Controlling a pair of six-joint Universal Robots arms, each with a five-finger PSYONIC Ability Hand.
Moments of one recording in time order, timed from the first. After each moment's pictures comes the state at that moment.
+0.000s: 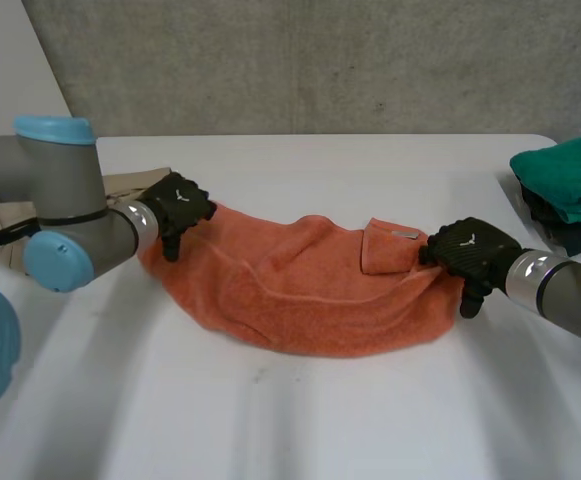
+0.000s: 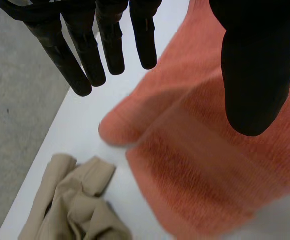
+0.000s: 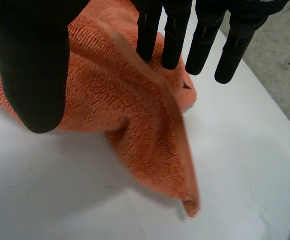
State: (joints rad) left arm 4.42 -2.50 -0.75 2.81 -1.31 4.02; right arm 1.72 -1.00 1.40 0.15 1.13 2.33; left_hand 0.43 0.43 0.43 0.43 0.26; right_hand 0.44 0.41 0.43 0.44 0.26
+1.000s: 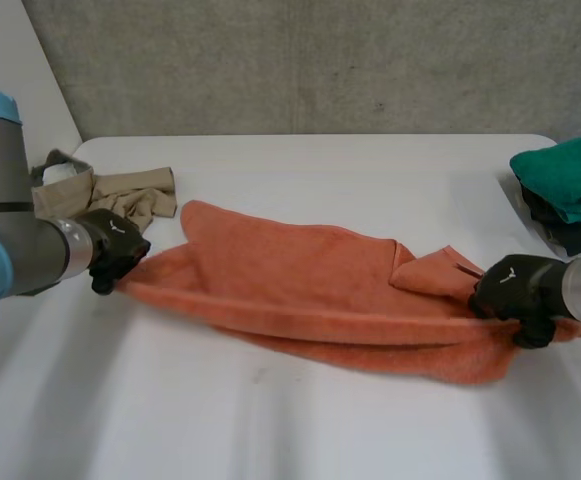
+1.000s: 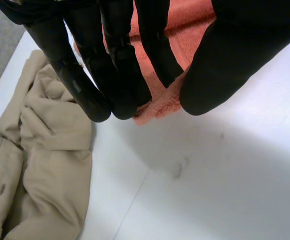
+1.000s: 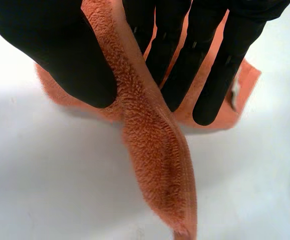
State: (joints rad) left arm 4.50 -2.17 -1.12 2.60 -1.48 4.03; right arm 1.65 -1.11 1.35 0.70 1.24 2.02; left_hand 1.16 1.19 1.19 1.20 0.99; right_hand 1.07 1.17 1.18 1.19 1.00
